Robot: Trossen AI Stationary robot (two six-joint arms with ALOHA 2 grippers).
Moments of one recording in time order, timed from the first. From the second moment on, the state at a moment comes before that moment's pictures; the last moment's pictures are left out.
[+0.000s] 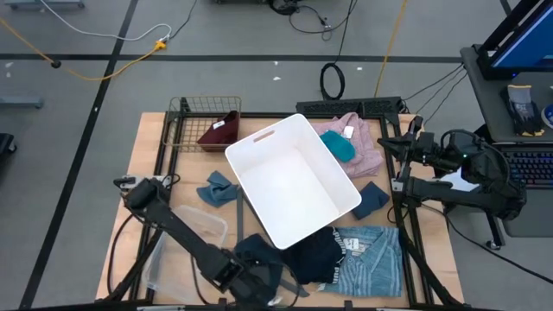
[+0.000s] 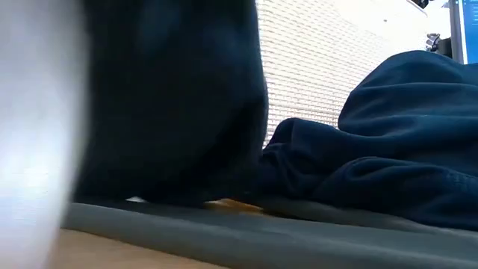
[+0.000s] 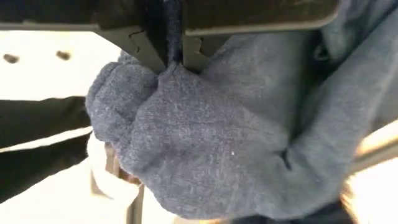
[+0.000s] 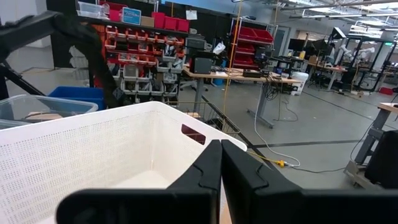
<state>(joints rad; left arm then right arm) -0.68 2.02 1.68 -0.76 -0.06 -0.77 -0.29 0.30 0.83 -0.45 0.02 -0.12</state>
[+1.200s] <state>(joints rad) -0.67 1.48 1.68 0.31 -1.00 -0.11 -0.29 0.30 0.83 -0.45 0.02 -0.12</state>
